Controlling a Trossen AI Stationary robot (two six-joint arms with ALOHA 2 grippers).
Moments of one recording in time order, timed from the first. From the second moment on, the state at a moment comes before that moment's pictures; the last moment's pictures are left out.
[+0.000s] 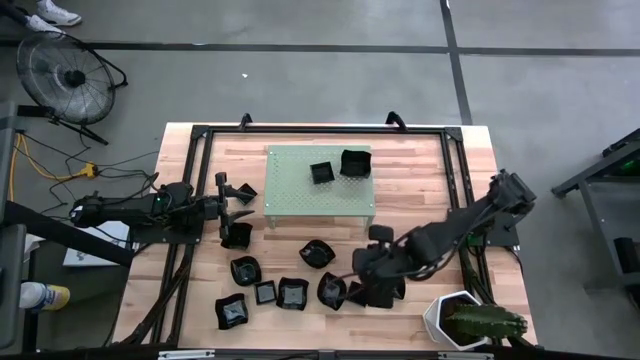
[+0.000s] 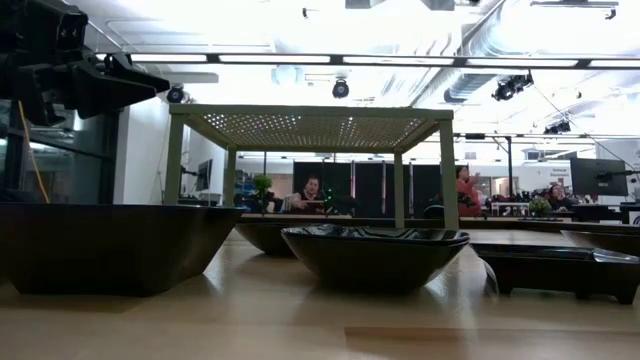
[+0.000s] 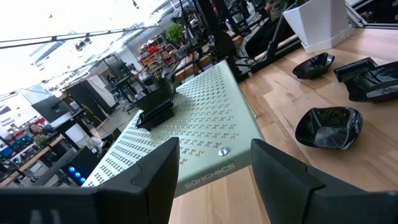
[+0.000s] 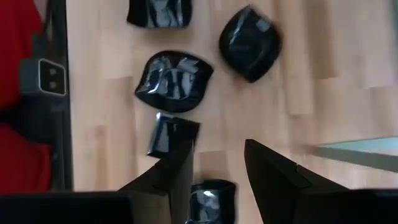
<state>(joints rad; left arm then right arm) 0.01 0.01 0.02 0.01 -0.06 0.55 0.51 1.72 1.62 -1.09 0.23 0.59</state>
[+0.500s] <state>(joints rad) 0.01 0.01 0.02 0.01 -0.06 0.55 0.50 1.92 1.62 -1.09 0.09 0.62</state>
